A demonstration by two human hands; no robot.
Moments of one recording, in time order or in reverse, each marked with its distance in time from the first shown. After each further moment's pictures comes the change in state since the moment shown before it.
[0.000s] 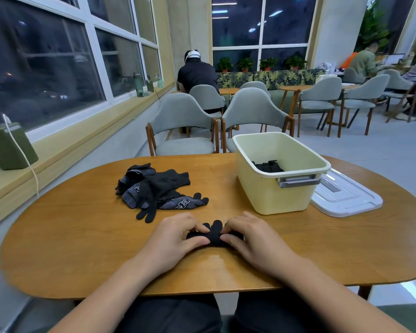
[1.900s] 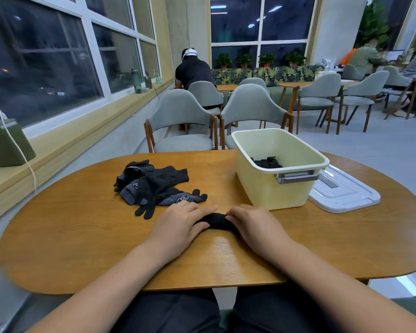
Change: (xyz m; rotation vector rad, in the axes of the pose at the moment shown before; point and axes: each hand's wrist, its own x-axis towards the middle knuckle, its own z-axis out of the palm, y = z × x) left_hand 0.022 -0.009 0.015 0.357 0.065 0.156; right_hand 0.015 0.019 0.006 -0.156 0.062 0.108
